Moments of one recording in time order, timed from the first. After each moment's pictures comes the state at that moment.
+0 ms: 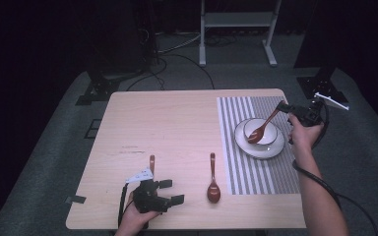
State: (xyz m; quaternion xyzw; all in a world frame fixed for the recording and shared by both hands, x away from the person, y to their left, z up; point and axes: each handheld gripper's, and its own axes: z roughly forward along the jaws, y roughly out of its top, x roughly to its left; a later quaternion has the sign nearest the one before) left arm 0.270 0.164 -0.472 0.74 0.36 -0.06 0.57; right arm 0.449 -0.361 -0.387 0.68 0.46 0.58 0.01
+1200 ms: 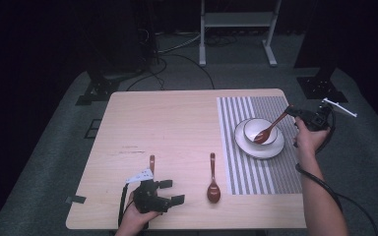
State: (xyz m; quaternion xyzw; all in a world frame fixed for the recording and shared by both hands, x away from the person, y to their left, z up) left arm 0.270 0.163 -0.473 0.74 0.36 -0.06 0.57; right arm 0.441 -0.382 -0.402 0.70 0.43 0.57 0.04
